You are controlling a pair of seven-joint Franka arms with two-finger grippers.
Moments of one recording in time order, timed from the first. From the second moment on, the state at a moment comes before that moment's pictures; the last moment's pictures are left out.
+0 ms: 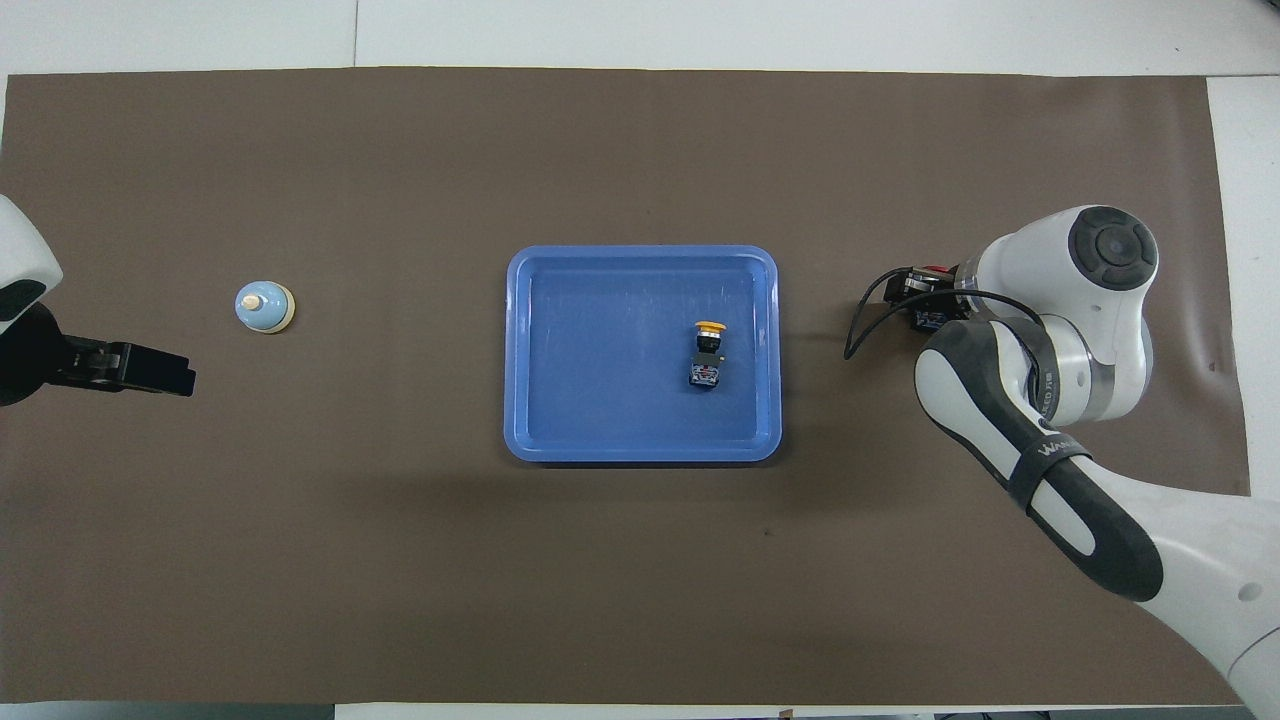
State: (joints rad) left arm 0.02 -0.15 -0.09 -1.82 -0.03 1.62 0.09; right arm -0.04 0.34 0.10 -2.03 -0.04 2.42 0.40
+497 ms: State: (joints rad) left arm 0.02 -0.15 -0.09 -1.82 -0.03 1.62 0.09; right arm -0.04 0.33 0.10 -2.04 -0.04 2.42 0.40
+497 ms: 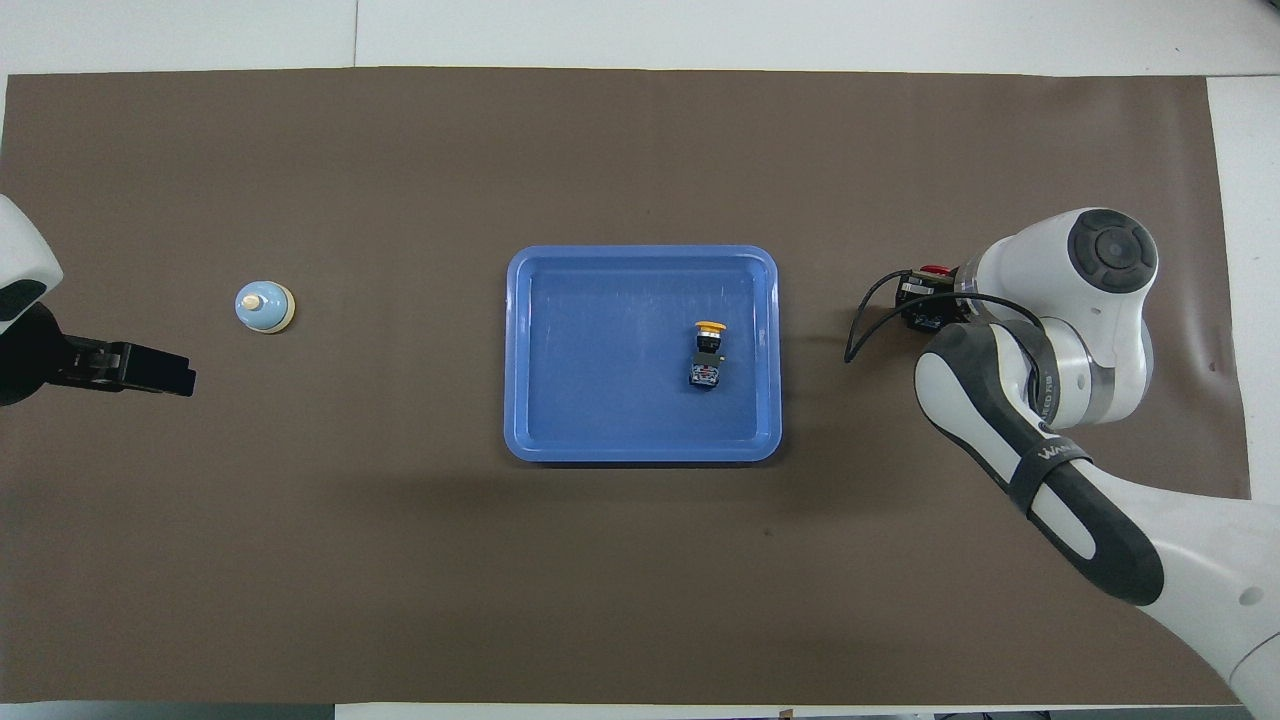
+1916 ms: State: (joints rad) left arm 0.02 -0.15 -0.07 -1.82 -0.03 1.62 0.11; right arm 0.49 0.40 0.13 -1.75 0.04 2.25 0.82
